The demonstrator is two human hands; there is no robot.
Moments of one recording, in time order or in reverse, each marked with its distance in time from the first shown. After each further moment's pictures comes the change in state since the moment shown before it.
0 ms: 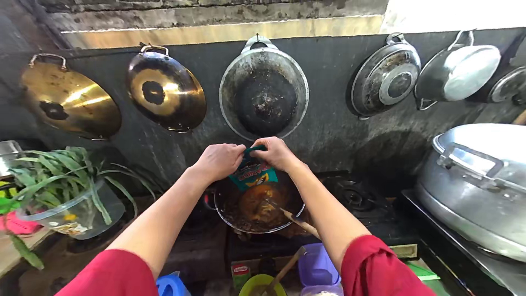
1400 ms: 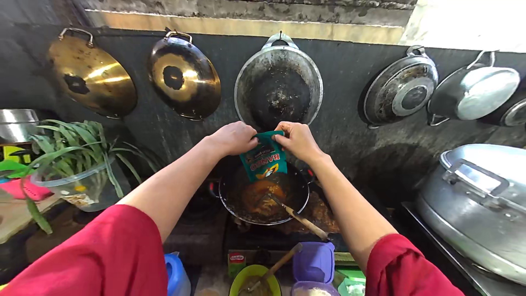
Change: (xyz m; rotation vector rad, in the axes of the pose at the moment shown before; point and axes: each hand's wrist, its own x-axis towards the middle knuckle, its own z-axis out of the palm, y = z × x) left_hand 0.015 0.001 -0.034 -0.060 -0.120 -0.013; right_hand -0.009 -0.011 -0.030 -0.305 0.156 -0.218
